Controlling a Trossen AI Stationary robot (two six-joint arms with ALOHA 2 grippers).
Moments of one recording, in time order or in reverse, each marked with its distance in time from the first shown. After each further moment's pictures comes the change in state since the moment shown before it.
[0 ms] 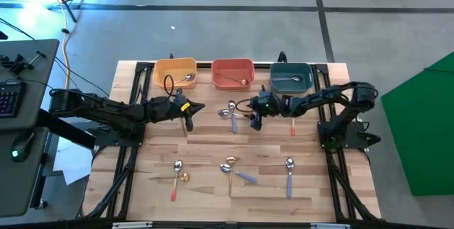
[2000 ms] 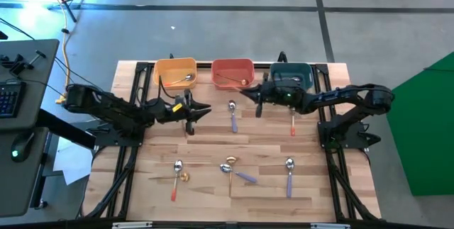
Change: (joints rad) left arm -0.035 0.241 0.013 0.619 0.162 0.028; right arm -0.068 -0.191 -0.104 0.639 -0.146 -0.046
